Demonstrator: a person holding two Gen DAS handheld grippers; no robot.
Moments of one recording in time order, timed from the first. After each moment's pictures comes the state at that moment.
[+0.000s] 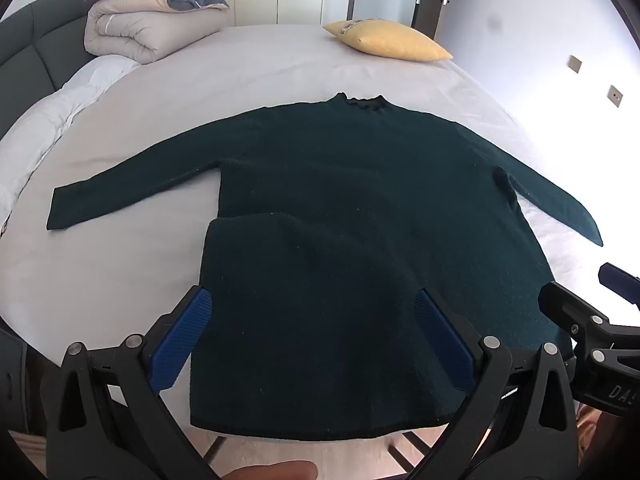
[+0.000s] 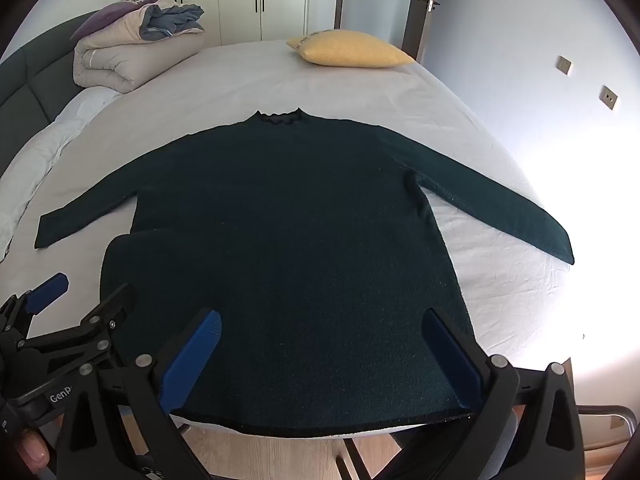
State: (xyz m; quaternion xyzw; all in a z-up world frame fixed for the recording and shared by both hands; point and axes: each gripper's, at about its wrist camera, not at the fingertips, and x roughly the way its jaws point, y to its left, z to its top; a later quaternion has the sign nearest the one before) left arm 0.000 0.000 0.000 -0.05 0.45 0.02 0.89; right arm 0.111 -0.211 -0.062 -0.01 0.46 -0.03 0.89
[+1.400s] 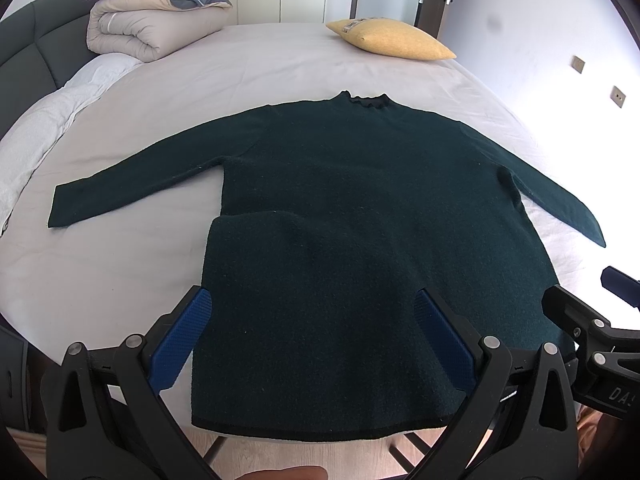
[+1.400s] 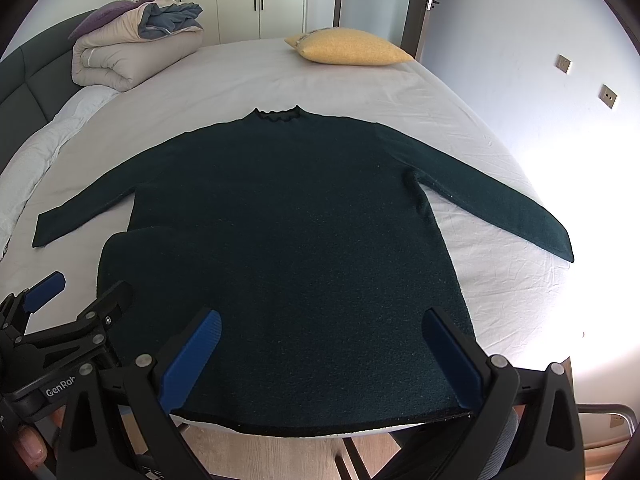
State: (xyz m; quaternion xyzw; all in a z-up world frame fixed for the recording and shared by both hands) left arm 0.000 -0.001 -0.003 -0.05 0.45 0.02 0.89; right arm 0.109 -0.213 -0.067 -0.01 0.46 -0.03 0.89
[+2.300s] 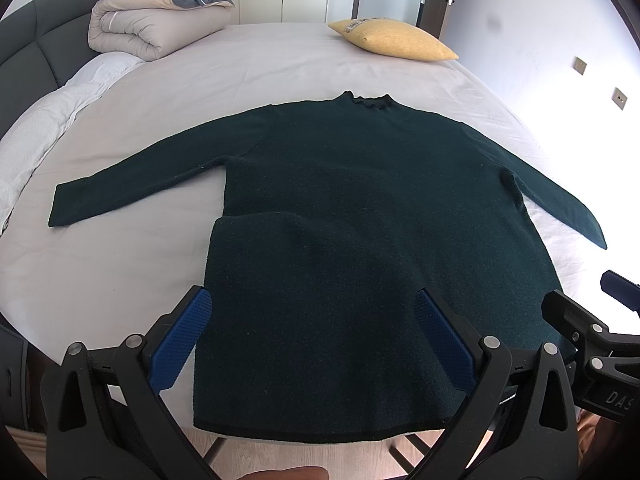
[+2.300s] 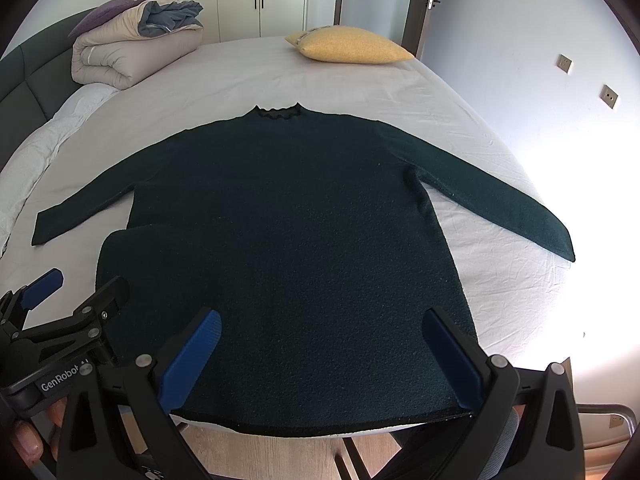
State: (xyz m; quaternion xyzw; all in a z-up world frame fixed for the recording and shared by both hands) left arm -0.001 0.001 -0.005 -0.05 0.45 0.02 0.89; right arm 0.108 -0.212 -0.069 -0.01 0.46 -0.03 0.89
